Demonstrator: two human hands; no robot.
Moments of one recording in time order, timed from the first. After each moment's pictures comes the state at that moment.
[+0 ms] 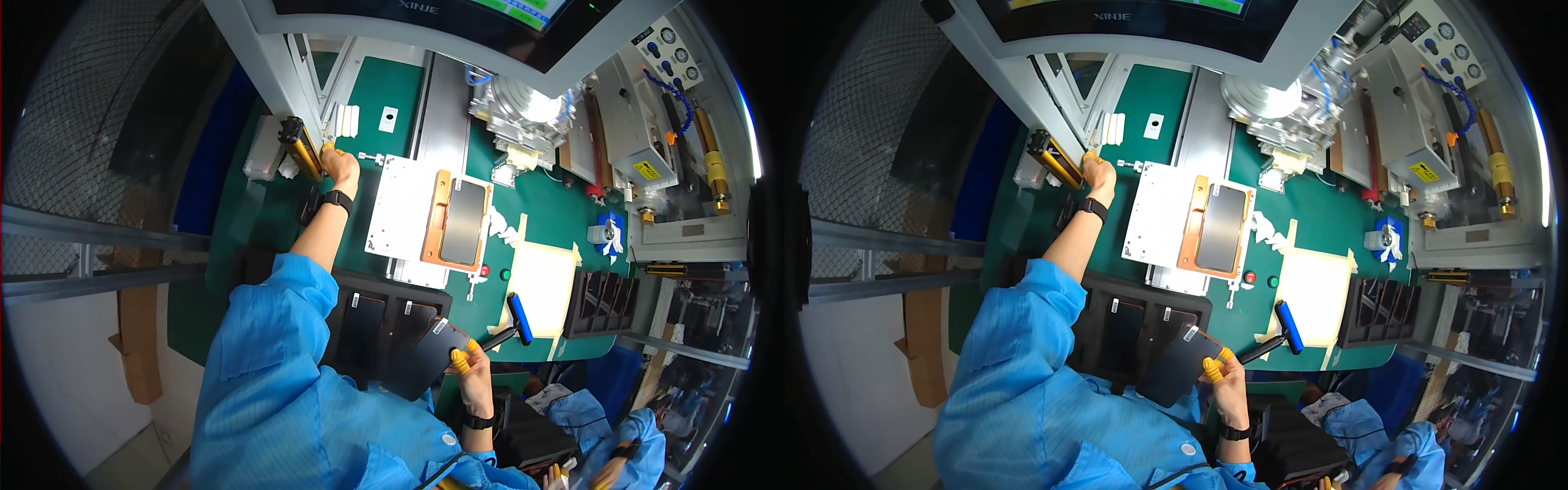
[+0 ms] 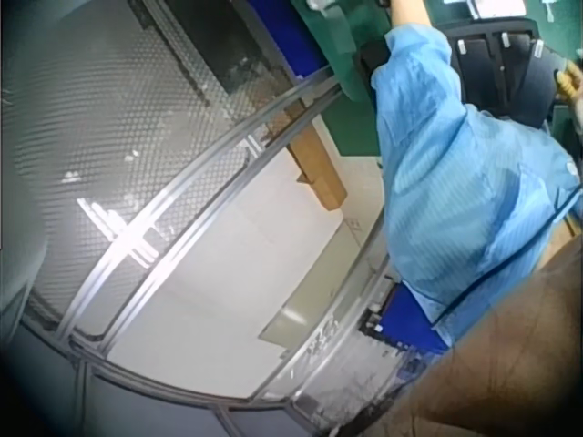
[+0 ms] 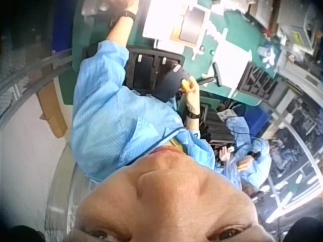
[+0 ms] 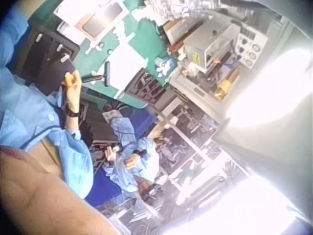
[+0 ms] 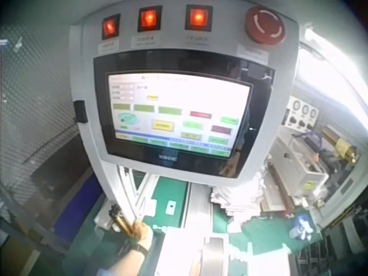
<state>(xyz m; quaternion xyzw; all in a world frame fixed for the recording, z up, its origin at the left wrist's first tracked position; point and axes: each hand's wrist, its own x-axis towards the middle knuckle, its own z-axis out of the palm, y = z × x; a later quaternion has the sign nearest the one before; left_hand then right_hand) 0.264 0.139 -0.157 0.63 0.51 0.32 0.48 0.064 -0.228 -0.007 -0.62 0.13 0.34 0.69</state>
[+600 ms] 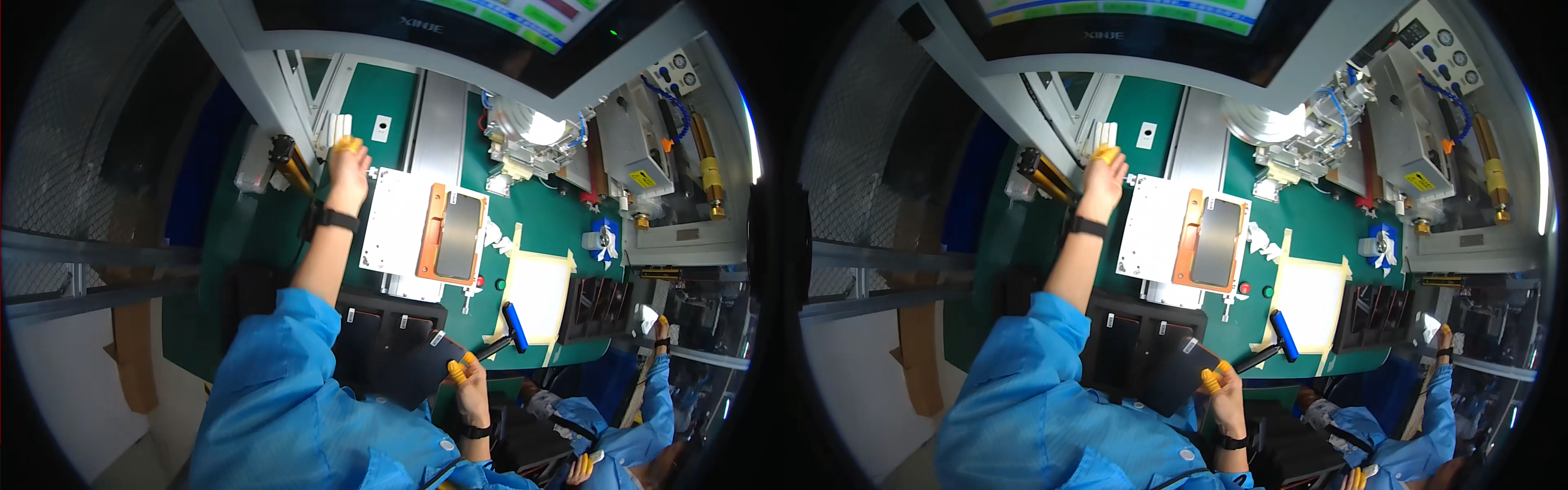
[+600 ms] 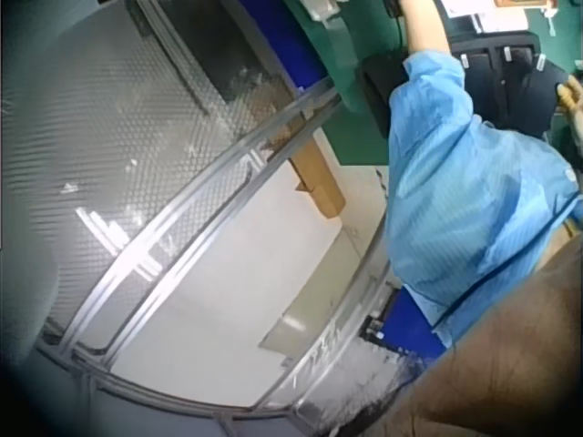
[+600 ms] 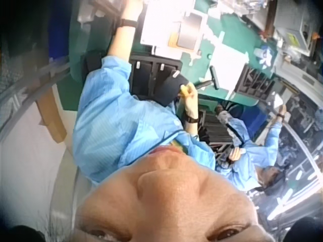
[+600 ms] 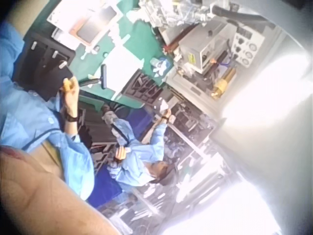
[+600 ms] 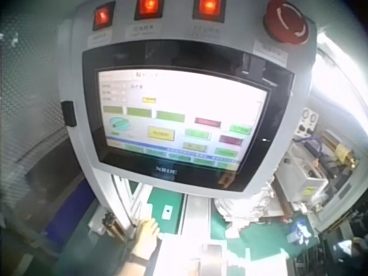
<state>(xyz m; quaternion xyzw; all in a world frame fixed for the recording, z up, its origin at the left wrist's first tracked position) 0.272 0.127 -0.097 0.25 0.39 0.24 0.85 0.062 -0.227 -0.013 -0.66 0.16 0.34 0.66</state>
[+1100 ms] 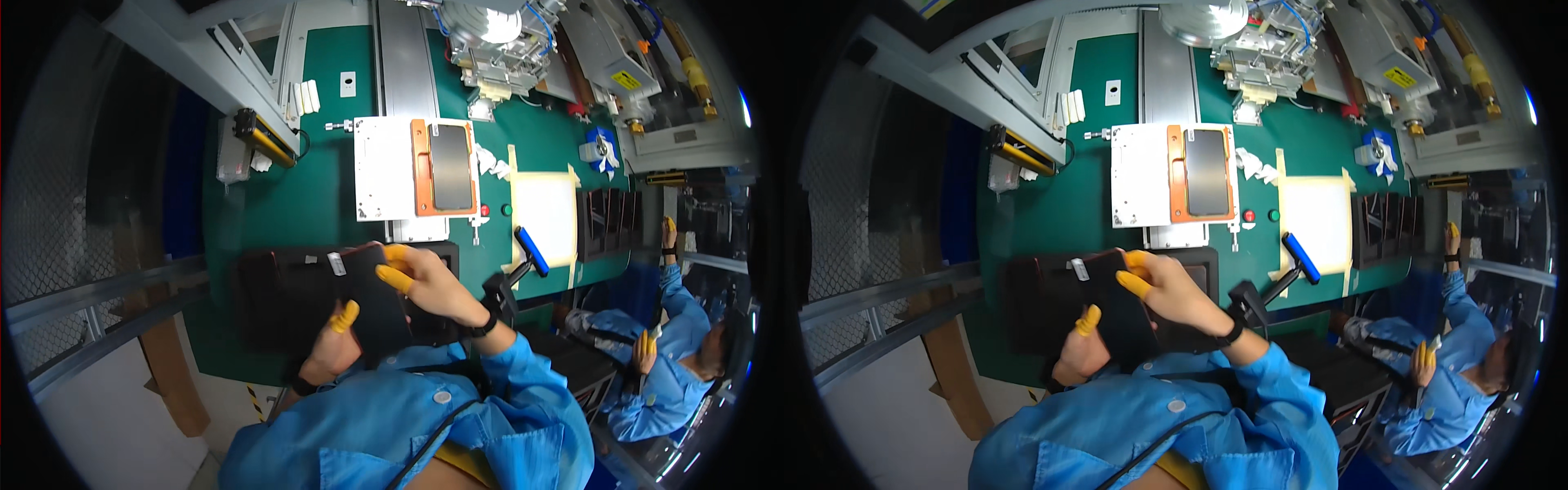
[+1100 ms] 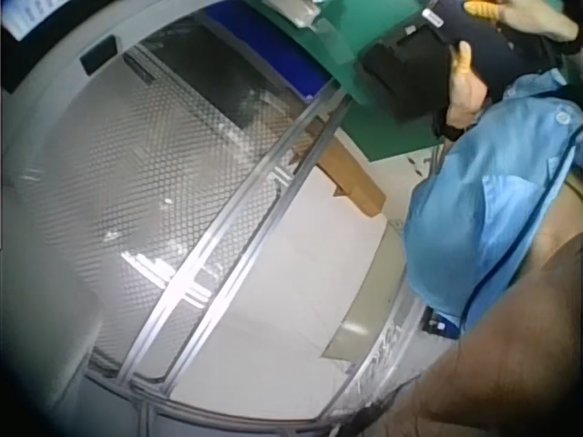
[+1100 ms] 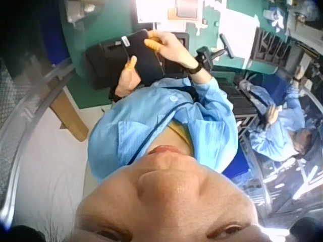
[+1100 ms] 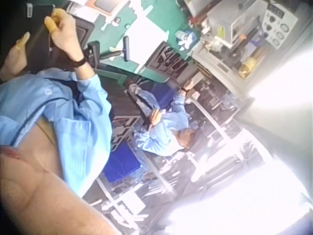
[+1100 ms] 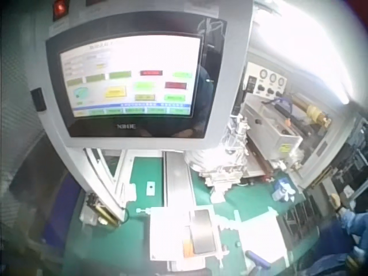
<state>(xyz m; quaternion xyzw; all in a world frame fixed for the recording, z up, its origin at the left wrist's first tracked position) -0.010 0.031 0.004 0.13 0.17 -0.17 0.96 0.118 -0.098 0.023 -0.69 -0.16 0.41 0.57</state>
